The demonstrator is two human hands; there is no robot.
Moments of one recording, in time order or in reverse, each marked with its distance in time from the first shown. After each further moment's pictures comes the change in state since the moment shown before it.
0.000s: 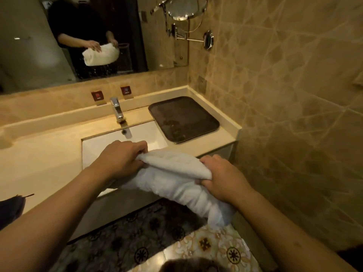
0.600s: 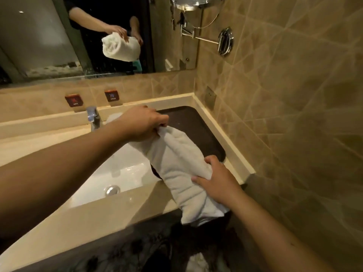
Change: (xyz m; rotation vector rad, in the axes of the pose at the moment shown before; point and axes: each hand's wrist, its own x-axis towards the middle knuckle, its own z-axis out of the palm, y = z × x) left_hand 0.339 -0.056 0.019 0.247 -0.042 0.218; right_hand 0.254 0.129 -0.004 0.363 -0.107 0.231
